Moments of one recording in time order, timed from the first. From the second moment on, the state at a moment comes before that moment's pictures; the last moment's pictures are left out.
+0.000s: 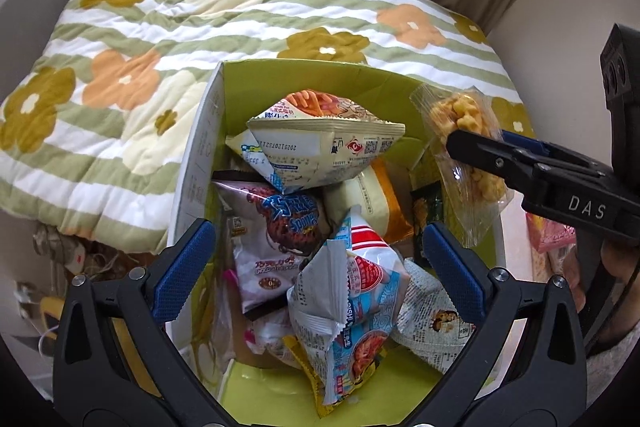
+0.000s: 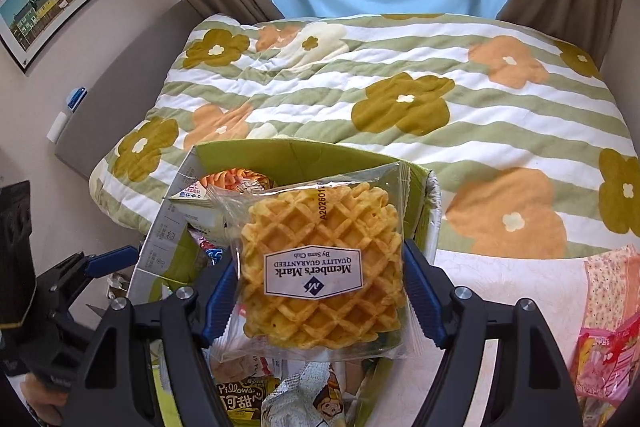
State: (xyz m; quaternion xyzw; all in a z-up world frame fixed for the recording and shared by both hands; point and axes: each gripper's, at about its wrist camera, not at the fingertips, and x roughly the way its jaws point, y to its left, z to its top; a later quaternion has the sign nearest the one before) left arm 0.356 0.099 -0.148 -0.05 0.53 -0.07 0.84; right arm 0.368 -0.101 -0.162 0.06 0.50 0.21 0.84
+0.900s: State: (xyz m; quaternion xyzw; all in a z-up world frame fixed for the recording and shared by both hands) left arm 0.310 0.104 -0.114 -0.06 0.50 -0.07 0.86; right arm 0.311 -0.102 -0.127 0.04 0.45 0.19 0.87
